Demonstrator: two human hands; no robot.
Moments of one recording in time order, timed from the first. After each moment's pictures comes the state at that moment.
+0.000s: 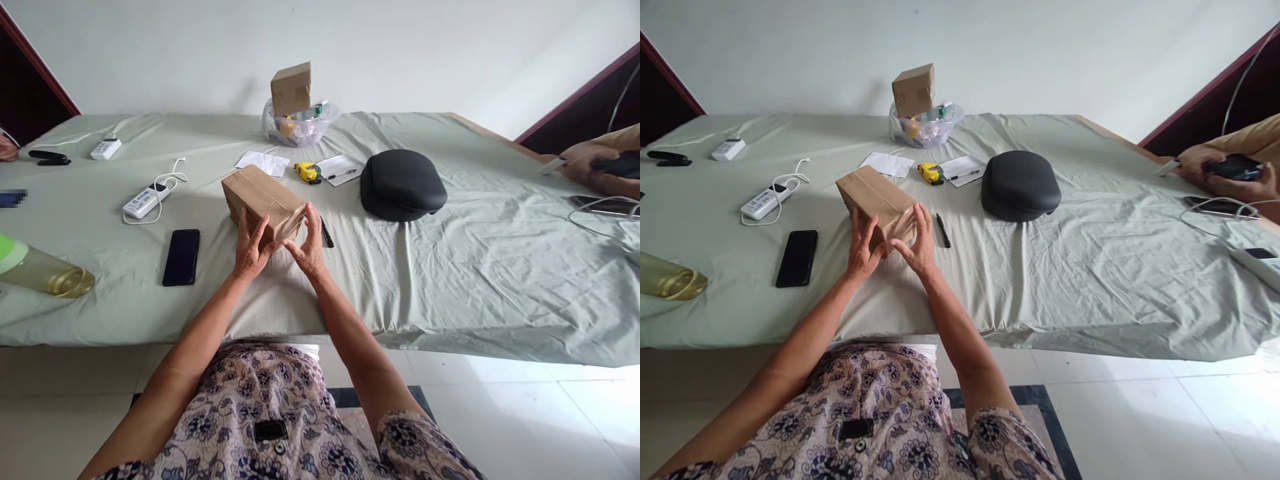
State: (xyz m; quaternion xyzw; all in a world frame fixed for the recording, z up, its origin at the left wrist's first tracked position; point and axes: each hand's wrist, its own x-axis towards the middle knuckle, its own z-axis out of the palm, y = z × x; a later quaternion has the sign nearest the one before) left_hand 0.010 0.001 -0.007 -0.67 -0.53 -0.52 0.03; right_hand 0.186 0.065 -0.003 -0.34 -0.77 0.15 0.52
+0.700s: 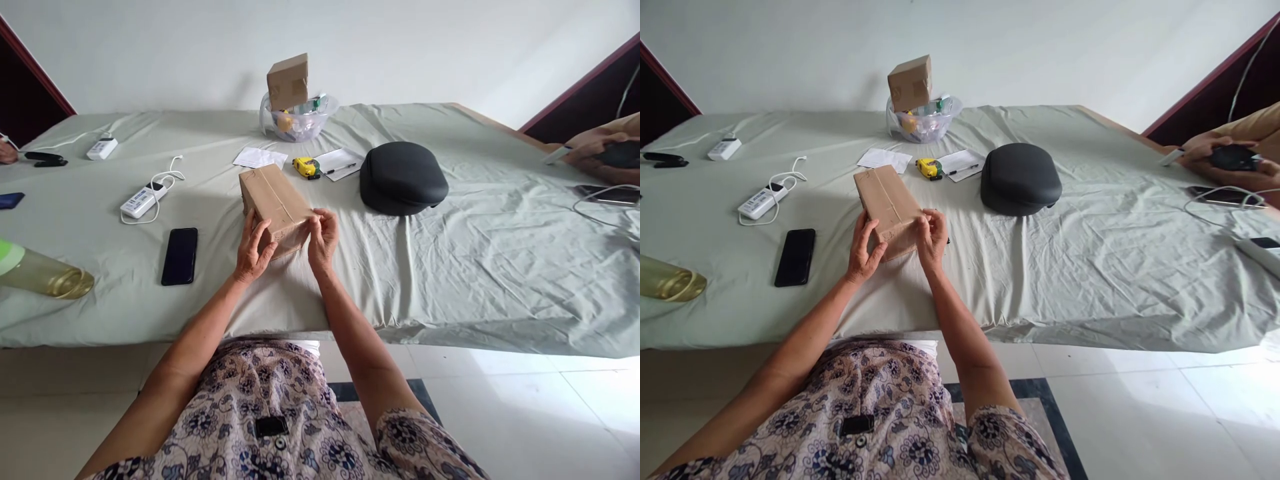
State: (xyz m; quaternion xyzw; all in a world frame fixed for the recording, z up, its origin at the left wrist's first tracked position) left_hand 0.016 -0.007 -0.002 -0.69 -0.47 -0.55 0.05; right_hand 0.183 0.059 0.013 -0.38 -0.53 0.31 0.69
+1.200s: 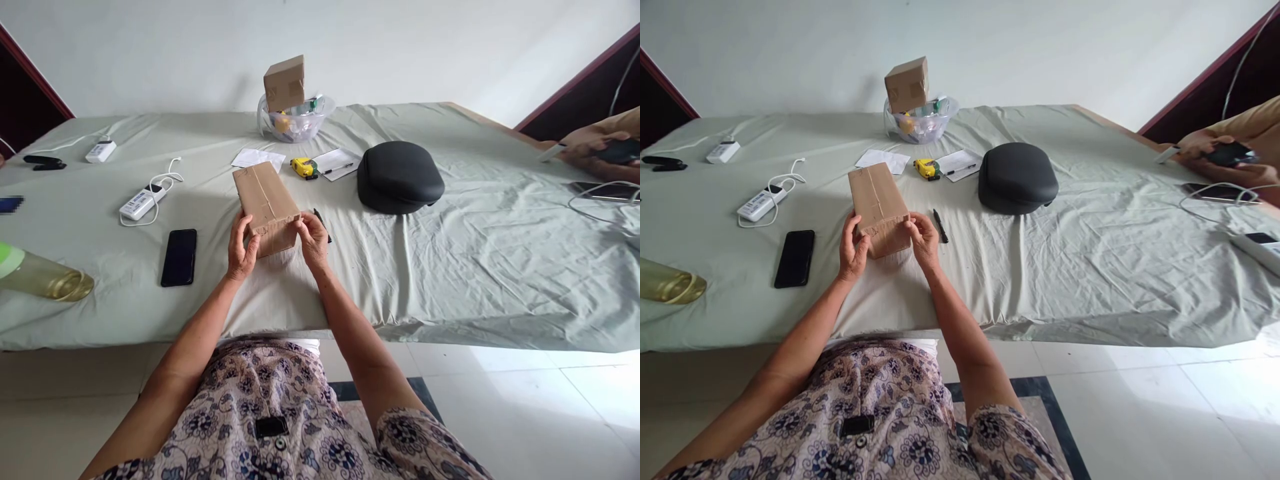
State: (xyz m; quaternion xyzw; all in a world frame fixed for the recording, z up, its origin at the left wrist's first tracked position) left_hand -0.001 -0.004 -0.008 -0.62 -0.47 -0.62 -0.05; right_hand 0.178 0.067 0.001 -0.34 -0.56 0.41 0.63
